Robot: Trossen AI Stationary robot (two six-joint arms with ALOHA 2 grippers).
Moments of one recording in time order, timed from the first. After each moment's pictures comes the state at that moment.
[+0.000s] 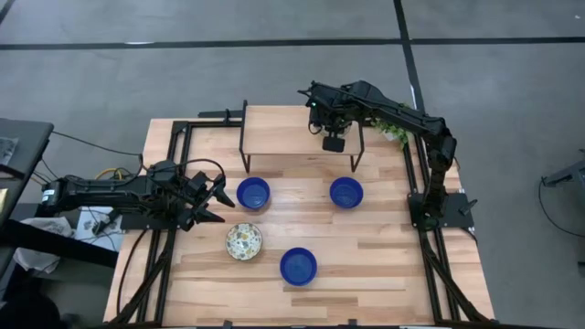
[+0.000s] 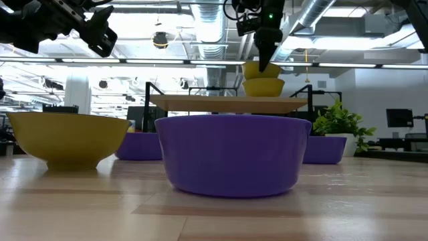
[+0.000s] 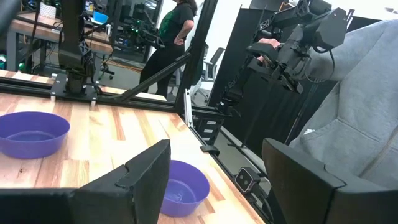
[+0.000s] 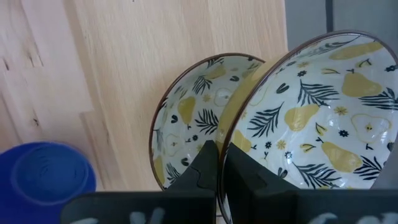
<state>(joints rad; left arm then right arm) 0.09 0.38 0.21 0.37 0.60 -0.29 -0.40 1.89 2.03 -1.41 0.29 -0.36</state>
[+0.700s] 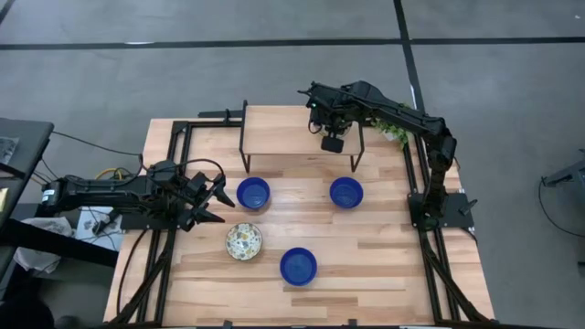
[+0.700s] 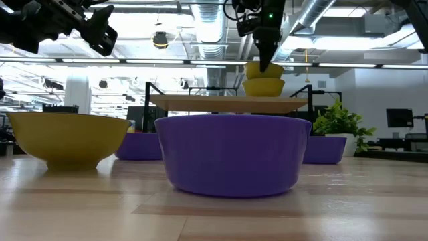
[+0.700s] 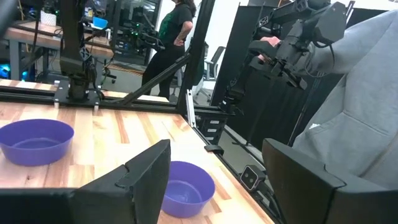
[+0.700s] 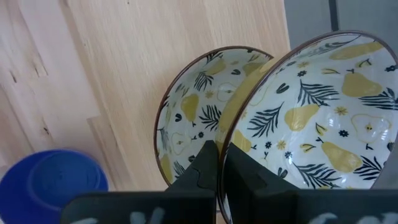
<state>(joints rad) 0.09 0.38 0.21 0.37 0.60 -0.24 -0.40 1.89 2.03 -1.43 0.29 -0.26</state>
